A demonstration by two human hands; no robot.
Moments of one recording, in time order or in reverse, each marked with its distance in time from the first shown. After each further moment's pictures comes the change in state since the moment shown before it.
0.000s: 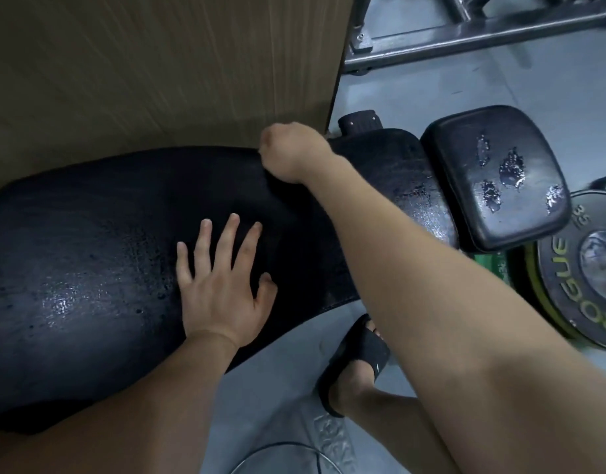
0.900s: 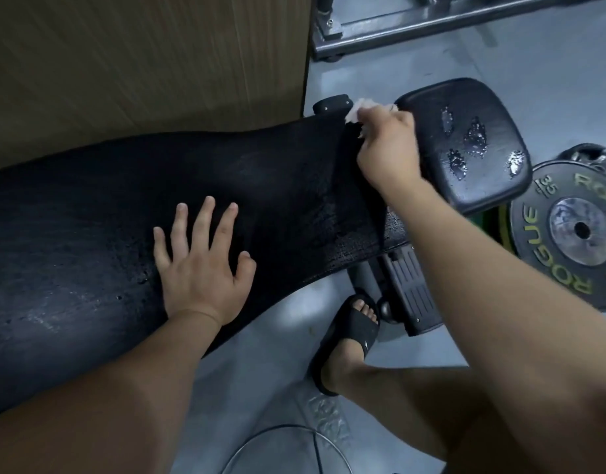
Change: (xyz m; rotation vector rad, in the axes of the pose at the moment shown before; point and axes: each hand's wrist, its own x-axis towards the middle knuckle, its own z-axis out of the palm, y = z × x) left_hand -0.002 0.000 0.004 -0.039 0.057 0.003; right_hand -0.106 0.129 0.009 0.150 0.601 0.386
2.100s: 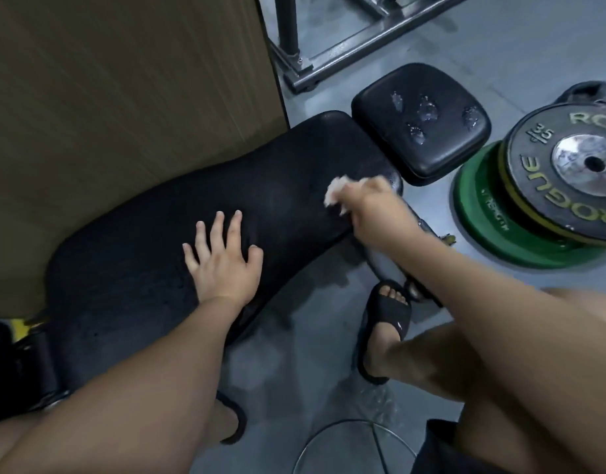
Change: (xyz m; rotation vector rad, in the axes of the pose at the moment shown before) left_hand -0.007 0.006 -0.010 -0.004 -0.079 -0.012; right_hand -0.143 0.039 -0.019 0.127 -0.105 -0.333
